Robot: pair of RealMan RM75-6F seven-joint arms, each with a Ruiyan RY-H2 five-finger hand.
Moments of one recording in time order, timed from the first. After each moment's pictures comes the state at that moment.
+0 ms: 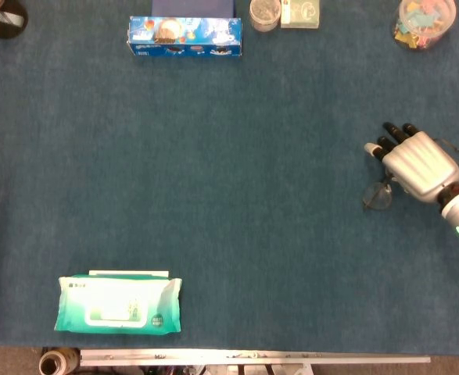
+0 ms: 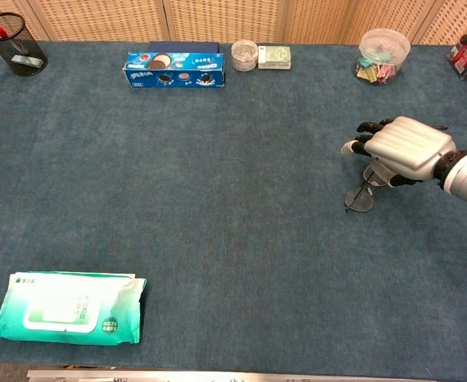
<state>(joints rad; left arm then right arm) -0.07 -1.11 -0.05 -1.61 1.48 1.51 0.05 0.58 -1.41 -0.04 -1.37 -1.43 0.90 -0.49</state>
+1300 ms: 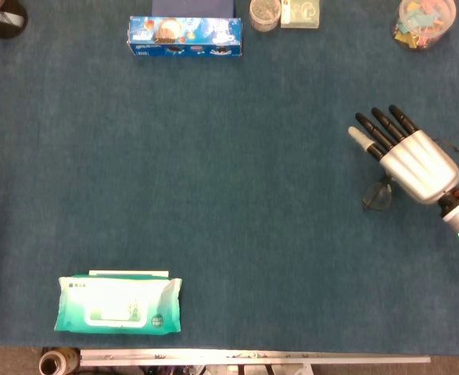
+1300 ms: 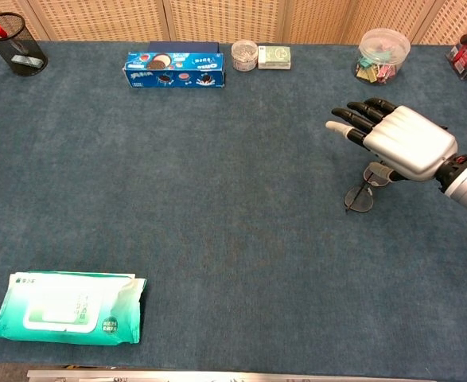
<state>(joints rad) -0.07 -1.11 -0.05 -1.61 1.48 1.51 0.05 0.52 -1.59 -0.07 -1.01 -1.70 1.21 -0.34</state>
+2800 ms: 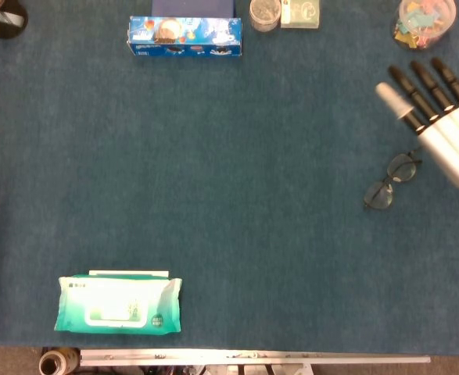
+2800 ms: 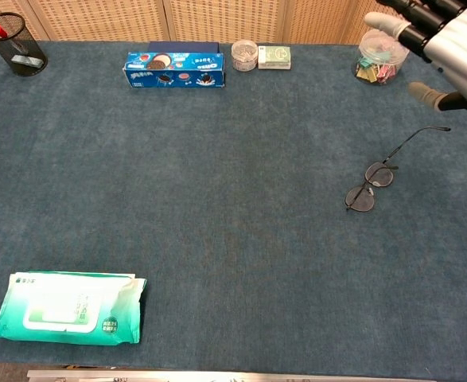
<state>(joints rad) -0.08 -1.11 -0.05 -1.61 1.47 1.49 0.07 0.48 -1.24 0.05 -1.49 -1.71 1.38 -0.52</state>
